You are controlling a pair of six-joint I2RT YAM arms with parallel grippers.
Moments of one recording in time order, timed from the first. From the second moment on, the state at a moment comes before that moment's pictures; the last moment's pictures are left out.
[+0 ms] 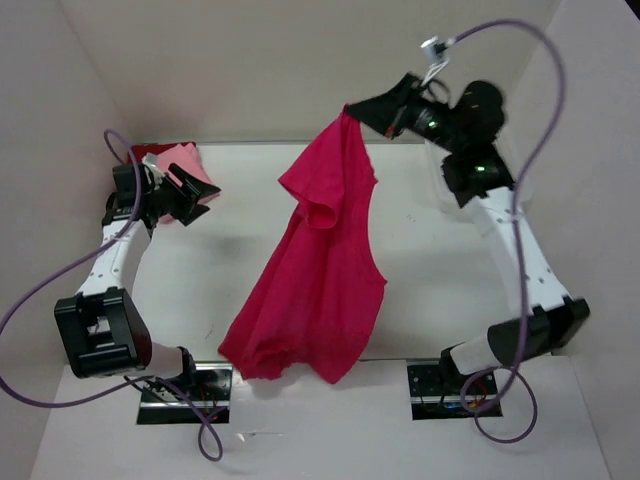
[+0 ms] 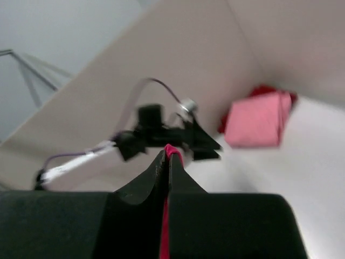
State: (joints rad) left arm 0.23 1.41 1.07 -0.29 0.59 -0.82; right arm 0.29 1.42 1.75 0.00 -0.72 0.78
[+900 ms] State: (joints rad) left arm 0.00 1.55 0.91 -0.54 0.30 -0.58; right arm 0.23 1.71 1.21 -0.18 -0.30 0.79
